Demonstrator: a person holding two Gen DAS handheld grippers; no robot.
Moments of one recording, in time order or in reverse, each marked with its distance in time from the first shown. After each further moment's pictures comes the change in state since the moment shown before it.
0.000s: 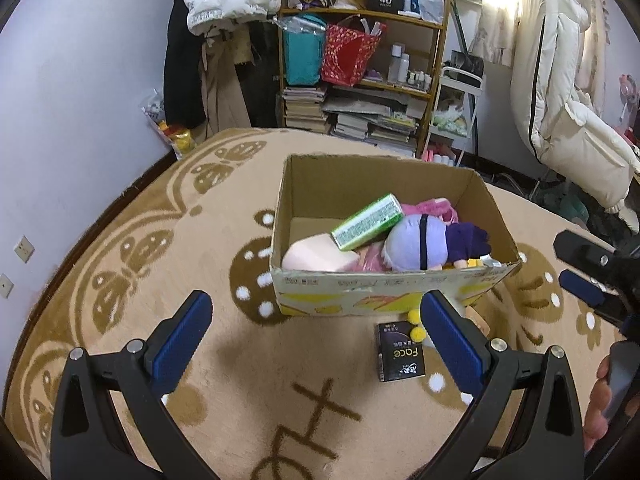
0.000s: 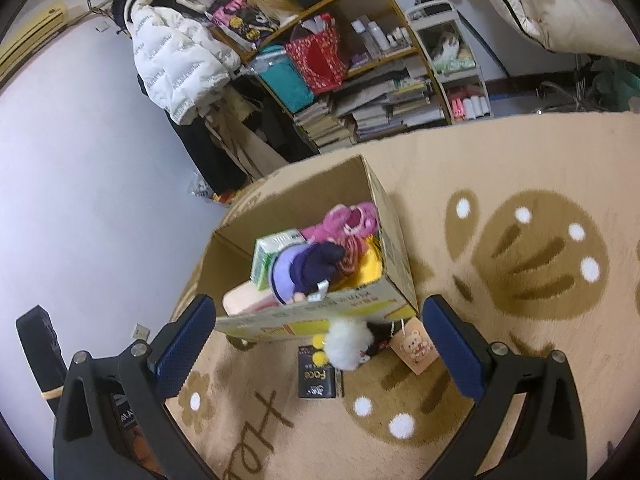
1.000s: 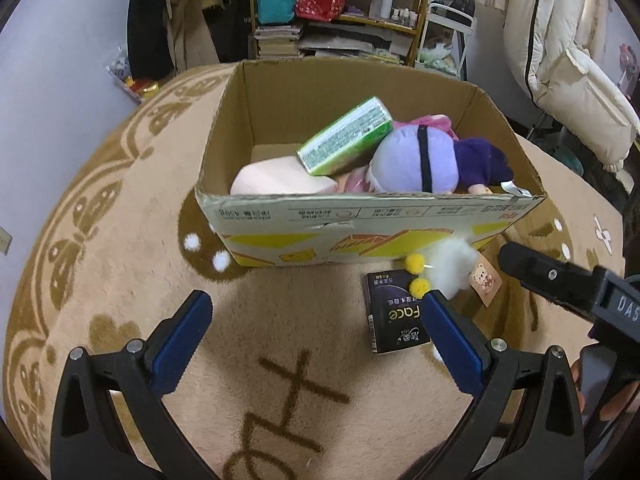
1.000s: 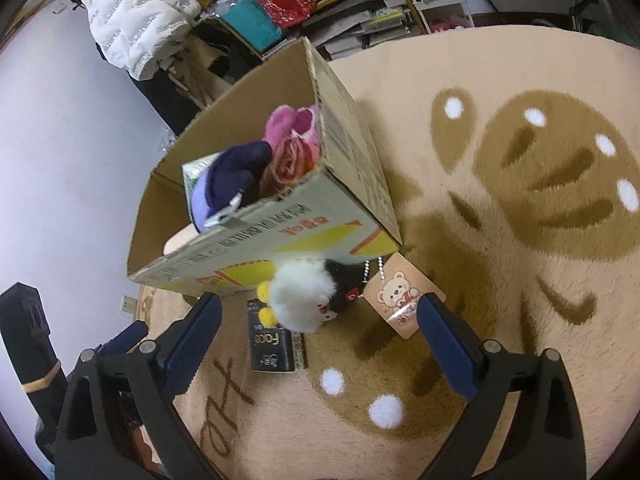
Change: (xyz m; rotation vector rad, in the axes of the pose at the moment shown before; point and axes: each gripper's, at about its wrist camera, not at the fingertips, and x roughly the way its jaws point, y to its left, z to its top) left arm 0.067 -0.017 -0.026 0.049 0.213 -0.058; right arm 0.070 -0.035 -0.035 0.075 0.206 -0.042
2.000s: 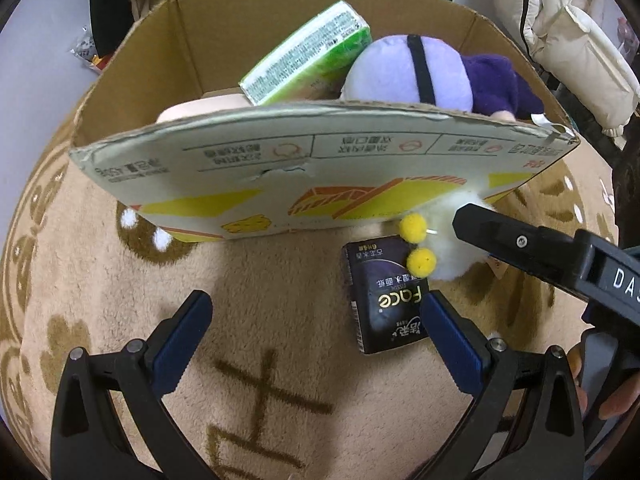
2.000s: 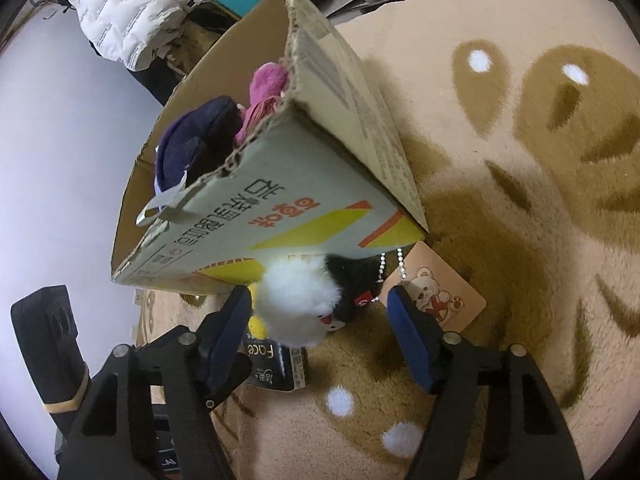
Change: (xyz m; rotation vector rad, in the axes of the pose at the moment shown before) left arm 0.058 -0.013 -0.006 0.055 0.165 -0.049; right arm 0.045 -0.004 0.007 0.034 0.086 0.068
